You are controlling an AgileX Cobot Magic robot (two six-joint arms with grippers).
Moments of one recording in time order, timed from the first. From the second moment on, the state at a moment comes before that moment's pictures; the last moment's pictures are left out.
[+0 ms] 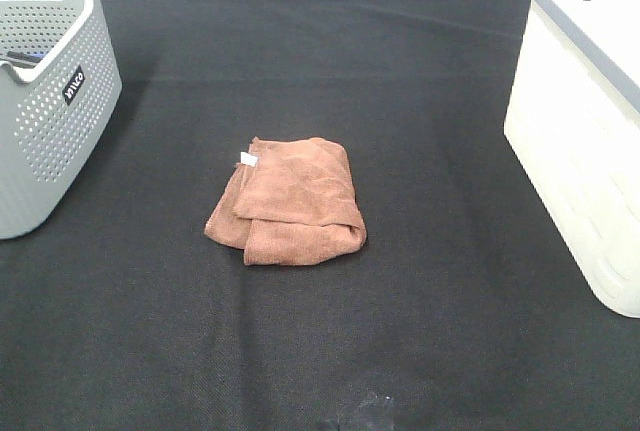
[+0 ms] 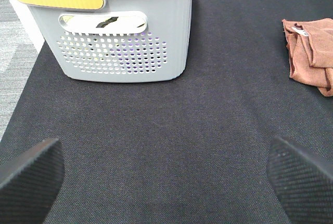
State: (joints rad) left arm 0.04 -0.01 -0.49 0.00 1.05 0.01; right arm 0.00 0.02 -0.48 -0.02 1.12 -0.04
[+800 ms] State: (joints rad) left arm 0.04 -0.01 -0.49 0.00 1.05 0.01; right arm 0.01 1.13 -1.17 0.63 1.18 -0.21
